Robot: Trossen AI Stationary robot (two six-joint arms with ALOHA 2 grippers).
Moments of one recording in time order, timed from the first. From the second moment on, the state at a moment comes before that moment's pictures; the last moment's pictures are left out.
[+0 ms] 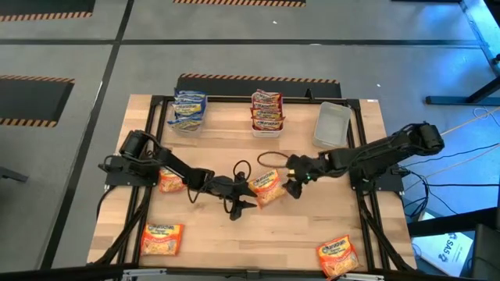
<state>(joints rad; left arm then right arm) -0.26 1.90 0.75 0.72 -0.09 -0.34 0.15 1.37 0.69 -0.24 0.03 0.69</state>
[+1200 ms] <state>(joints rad) -0.24 2.01 0.75 0.70 -0.22 -0.30 -0.01 1.55 0.44 0.49 -0.55 0.87</state>
